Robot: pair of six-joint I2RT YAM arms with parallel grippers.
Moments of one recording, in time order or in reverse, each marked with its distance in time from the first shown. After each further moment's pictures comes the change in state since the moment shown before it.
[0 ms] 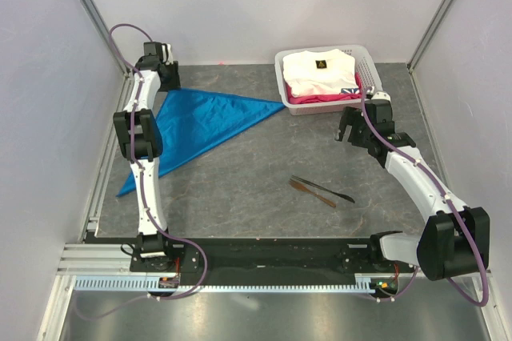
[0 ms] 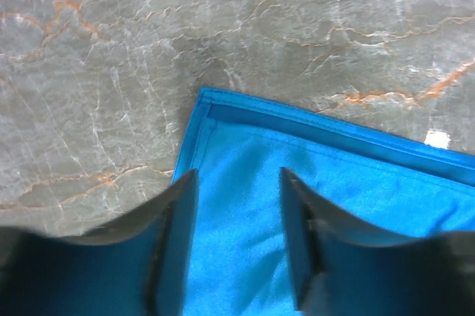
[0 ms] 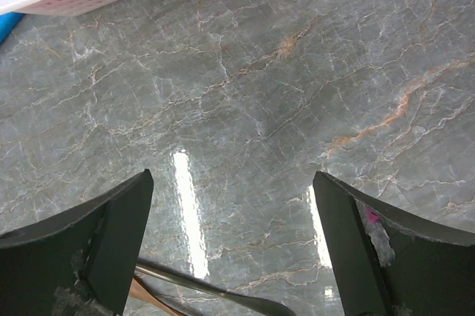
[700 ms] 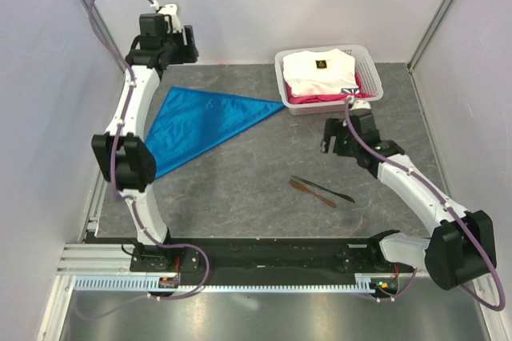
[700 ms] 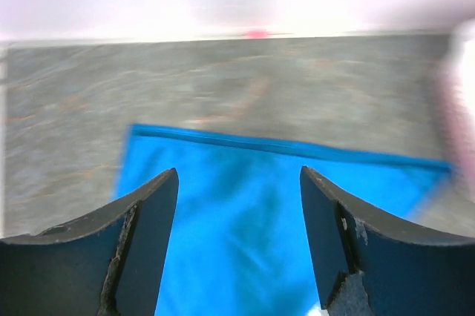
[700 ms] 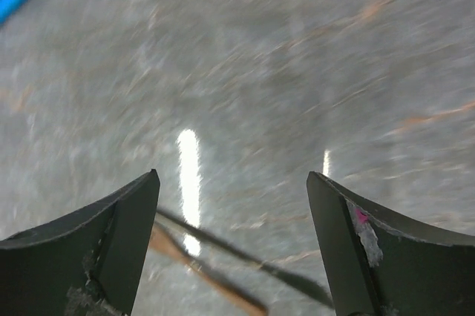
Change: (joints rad) left arm -0.119 -0.508 -0.278 0.117 0.057 -0.057; right arm 0.118 -0.047 -0.038 -0.005 -0.005 0.019
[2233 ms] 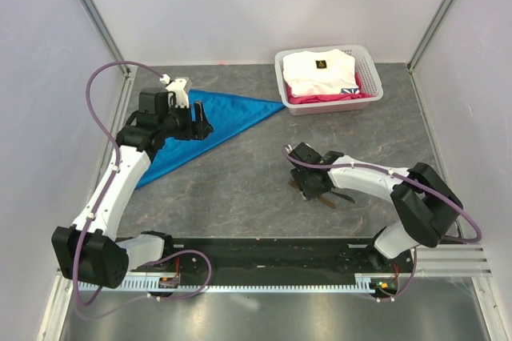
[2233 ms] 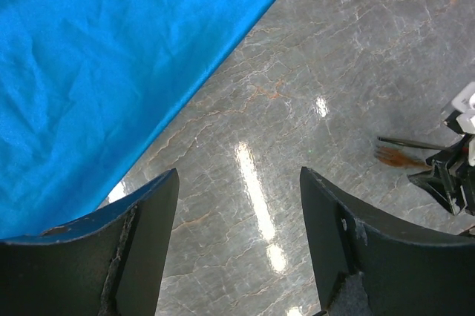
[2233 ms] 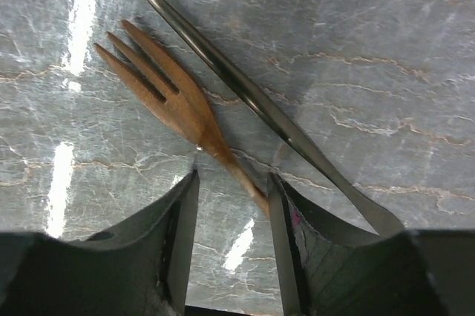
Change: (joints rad) left arm -0.159 -0.843 -0.974 0.004 0.169 -0.093; right arm 0.483 0.323 -0.030 -0.214 0.049 -0.030
